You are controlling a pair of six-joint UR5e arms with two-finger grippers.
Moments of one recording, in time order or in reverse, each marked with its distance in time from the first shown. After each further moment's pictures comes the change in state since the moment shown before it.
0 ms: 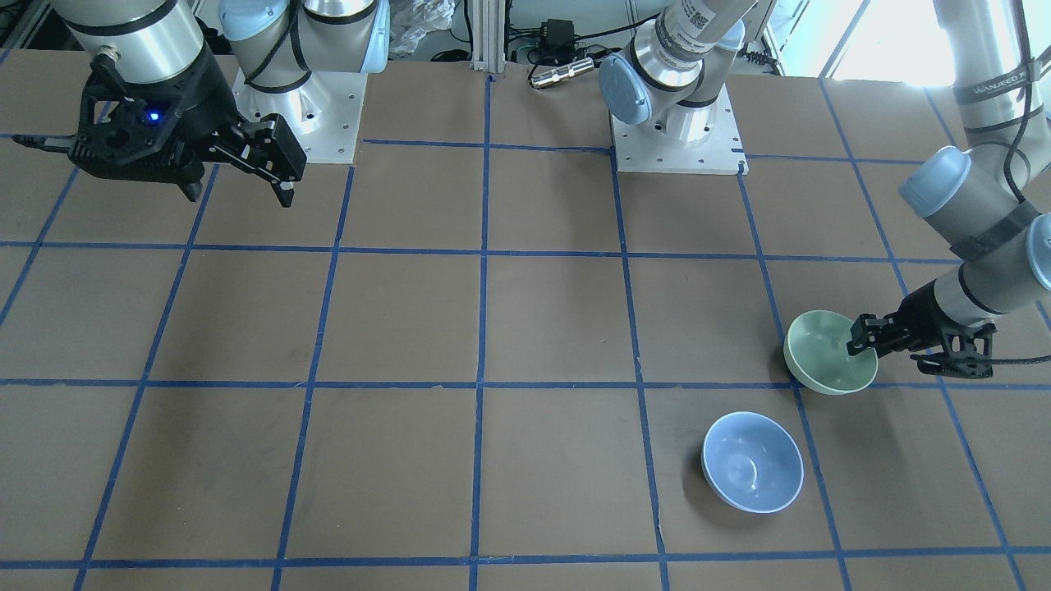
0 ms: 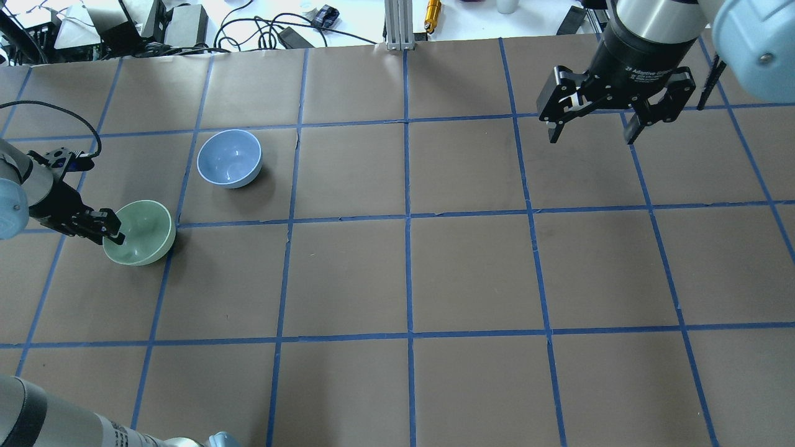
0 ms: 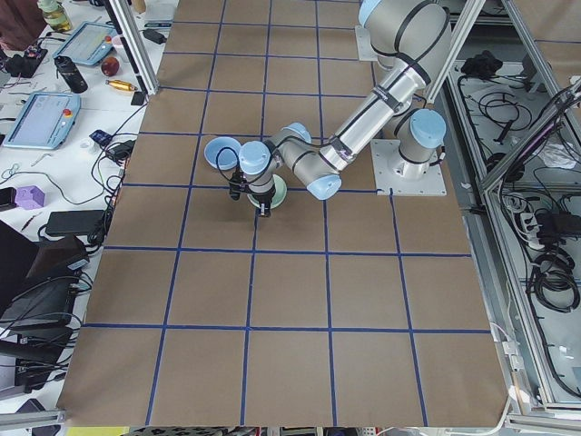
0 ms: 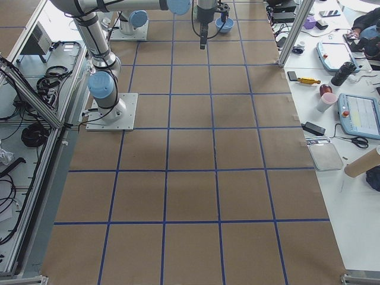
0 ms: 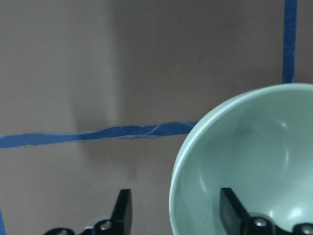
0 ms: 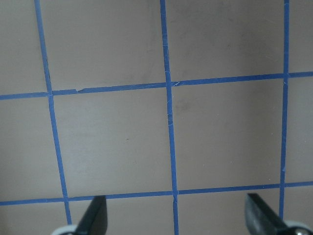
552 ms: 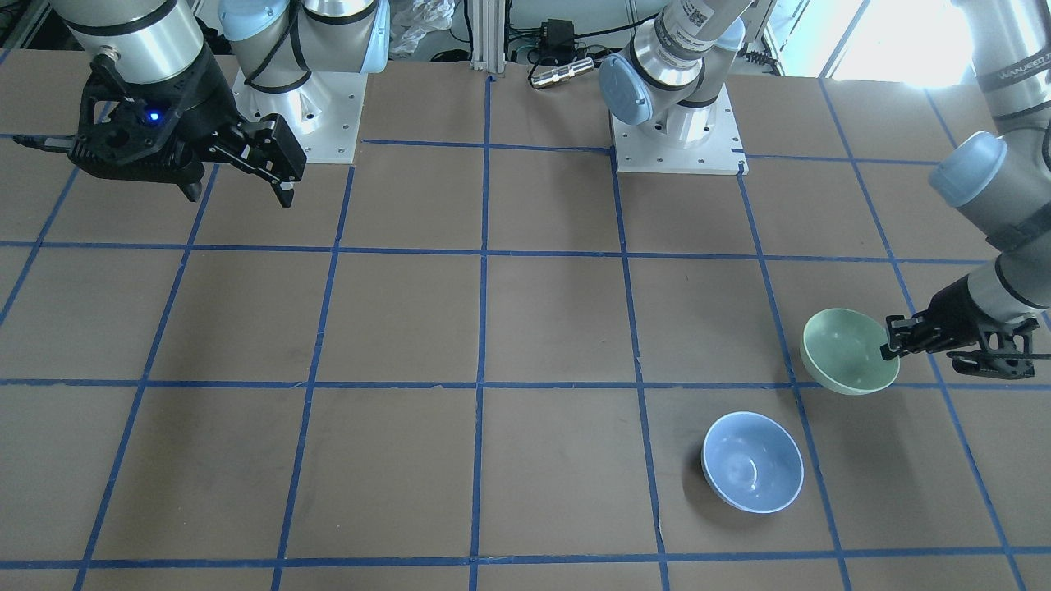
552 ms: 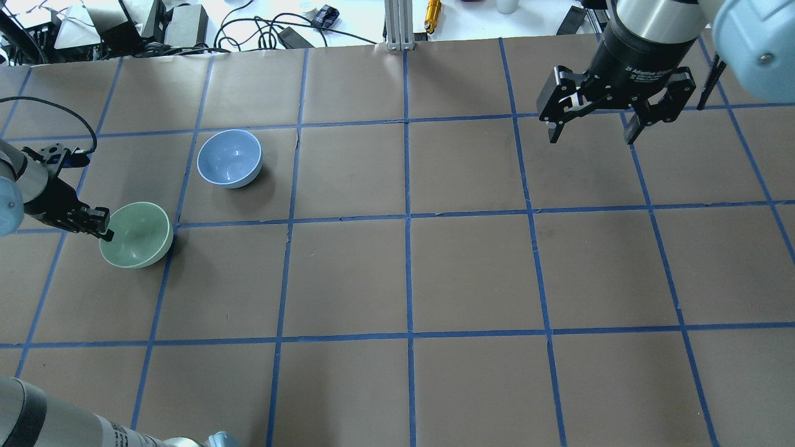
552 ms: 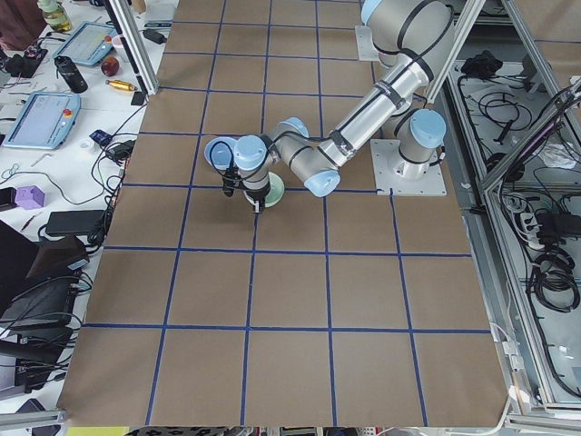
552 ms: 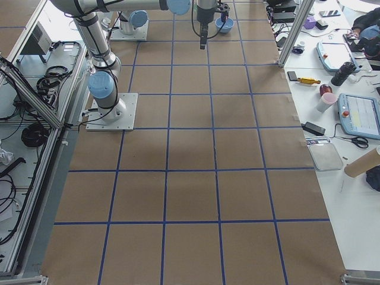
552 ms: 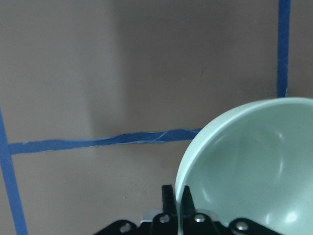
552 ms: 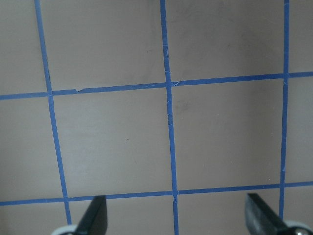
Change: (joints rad) left arm -0.001 0.024 0.106 -0.104 -0.028 0.006; right arm 0.000 0.000 0.000 -0.001 0.000 0.000
